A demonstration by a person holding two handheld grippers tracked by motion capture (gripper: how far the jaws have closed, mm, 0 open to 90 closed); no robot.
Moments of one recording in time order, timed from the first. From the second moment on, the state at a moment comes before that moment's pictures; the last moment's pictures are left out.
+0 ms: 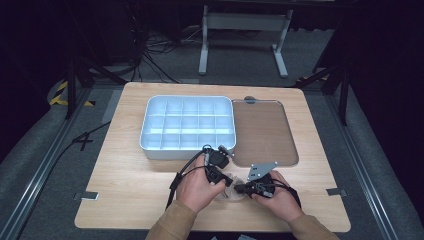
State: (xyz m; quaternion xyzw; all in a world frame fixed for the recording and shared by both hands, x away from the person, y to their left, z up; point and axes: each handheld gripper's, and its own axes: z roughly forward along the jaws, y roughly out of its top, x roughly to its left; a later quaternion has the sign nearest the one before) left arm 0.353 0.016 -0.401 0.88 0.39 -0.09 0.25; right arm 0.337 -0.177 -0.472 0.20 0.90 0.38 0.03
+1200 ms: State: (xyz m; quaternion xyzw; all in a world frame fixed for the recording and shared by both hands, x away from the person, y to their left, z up) left arm 0.350 0.007 -0.406 0.88 0.37 -0.08 0.28; right arm 0.329 -0.211 -0.436 0.23 0.88 0.41 0.09
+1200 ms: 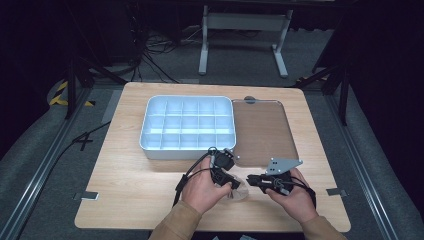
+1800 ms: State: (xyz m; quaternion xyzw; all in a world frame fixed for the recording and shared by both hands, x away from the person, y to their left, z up) left arm 0.339 0.059 -0.390 0.88 0.38 0.00 0.29; right arm 0.321 -0.180 -0.418 0.20 0.88 0.43 0.08
